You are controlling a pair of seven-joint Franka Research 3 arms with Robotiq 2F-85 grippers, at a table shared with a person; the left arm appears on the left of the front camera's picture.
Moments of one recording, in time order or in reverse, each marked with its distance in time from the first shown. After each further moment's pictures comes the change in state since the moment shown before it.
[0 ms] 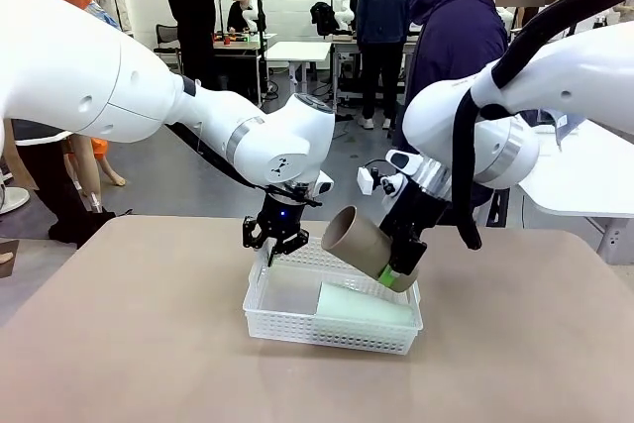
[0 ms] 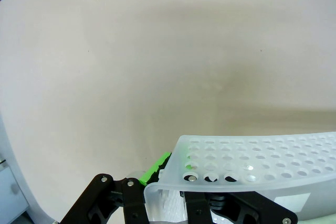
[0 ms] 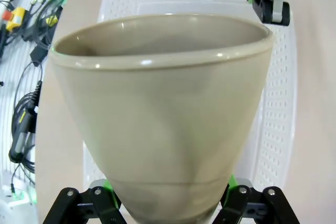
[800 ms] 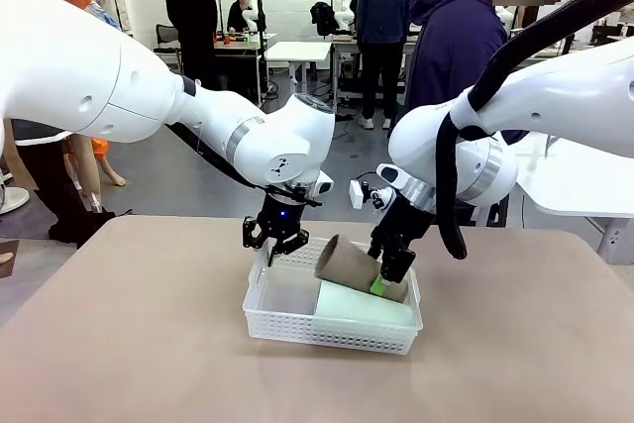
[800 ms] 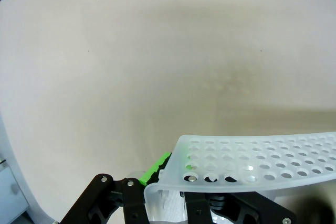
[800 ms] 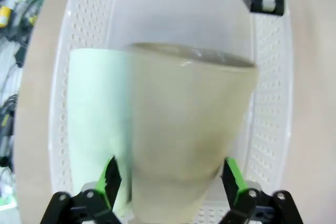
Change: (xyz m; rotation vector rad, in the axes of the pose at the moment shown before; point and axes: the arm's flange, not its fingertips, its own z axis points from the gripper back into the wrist) left arm 0.000 0.000 0.000 0.000 0.000 0.000; right arm 0.000 -0.018 -0.024 -0.035 0.001 0.010
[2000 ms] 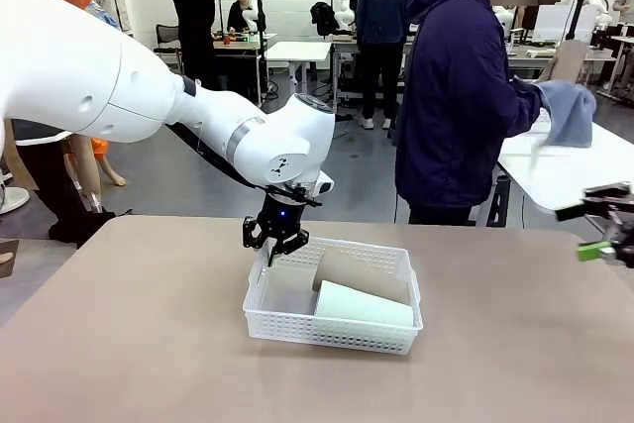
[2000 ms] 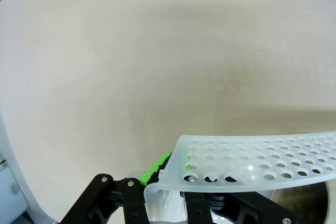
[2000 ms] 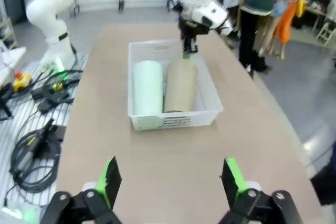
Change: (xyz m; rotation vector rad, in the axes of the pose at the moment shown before) left arm 0.000 0.000 0.000 0.000 0.000 0.000; right arm -0.295 0.158 0.207 -0.312 -0.712 -0.062
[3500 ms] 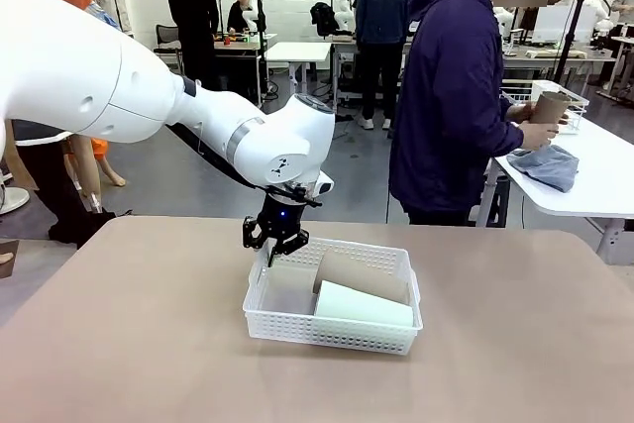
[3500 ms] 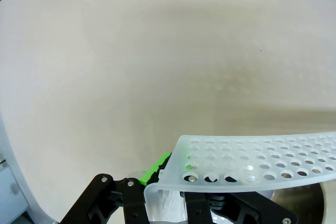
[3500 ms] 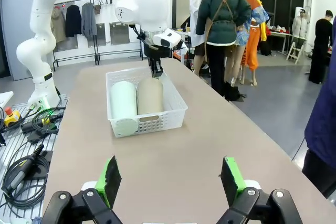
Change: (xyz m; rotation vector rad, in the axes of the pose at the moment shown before) left arm 0.000 0.000 0.000 0.000 0.000 0.000; right arm -0.081 -0.015 0.063 -0.100 -0.223 -0.088
